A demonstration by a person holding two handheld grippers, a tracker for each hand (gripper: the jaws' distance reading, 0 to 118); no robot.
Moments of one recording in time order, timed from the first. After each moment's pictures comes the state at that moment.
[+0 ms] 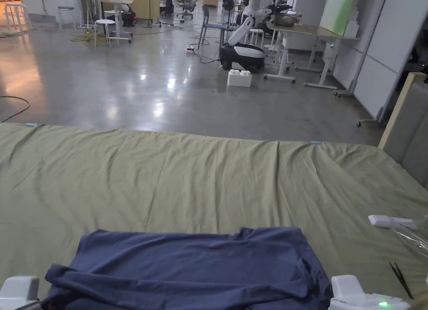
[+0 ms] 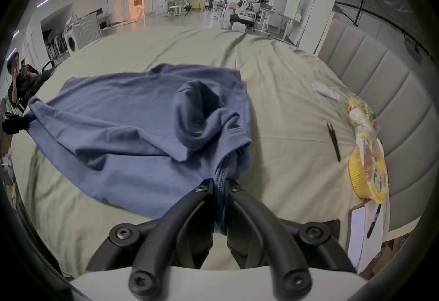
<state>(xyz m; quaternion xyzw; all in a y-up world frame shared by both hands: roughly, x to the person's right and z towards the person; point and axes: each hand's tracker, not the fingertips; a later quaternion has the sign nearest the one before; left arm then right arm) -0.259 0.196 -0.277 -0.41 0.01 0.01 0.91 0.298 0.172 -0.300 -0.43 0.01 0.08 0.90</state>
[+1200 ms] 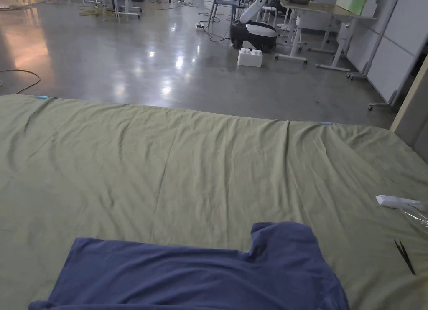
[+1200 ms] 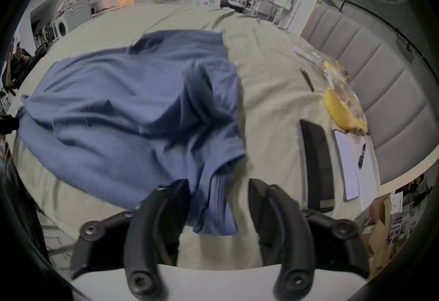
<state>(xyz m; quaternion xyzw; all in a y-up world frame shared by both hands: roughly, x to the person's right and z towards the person) -0.279 0.148 -0.162 -0.45 0.01 0.01 0.89 0.285 0.141 -0.155 -0.47 -0.04 0.10 0.88</state>
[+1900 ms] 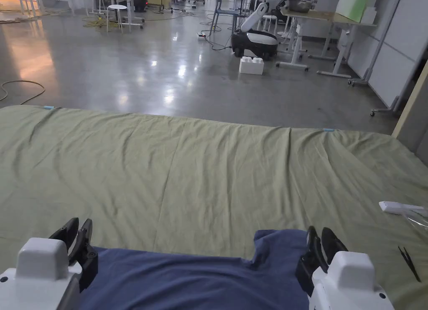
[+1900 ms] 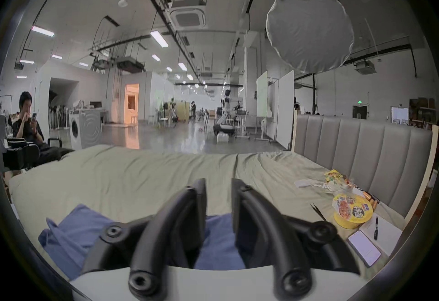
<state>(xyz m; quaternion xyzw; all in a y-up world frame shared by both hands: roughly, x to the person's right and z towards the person) -0.193 0.258 -0.186 -0.06 0.04 -0.05 1.00 0.171 0.253 -0.186 -0.02 -0.05 0.04 1.00</state>
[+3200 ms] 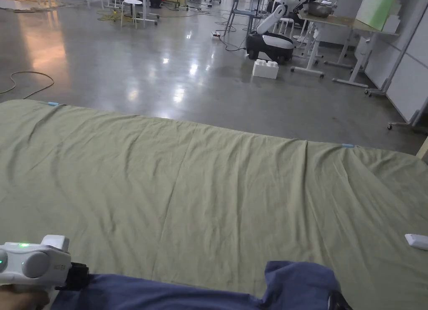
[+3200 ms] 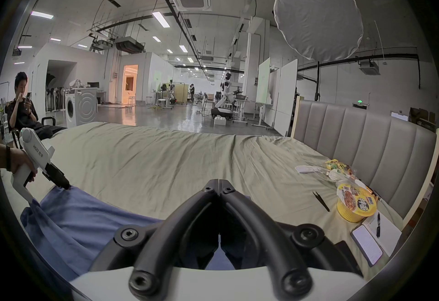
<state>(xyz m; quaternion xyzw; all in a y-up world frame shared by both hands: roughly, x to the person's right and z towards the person) -0.282 0.130 -0.414 -0.51 0.03 0.03 0.86 0.179 0.203 -0.232 -0.09 -0.05 0.08 0.99</state>
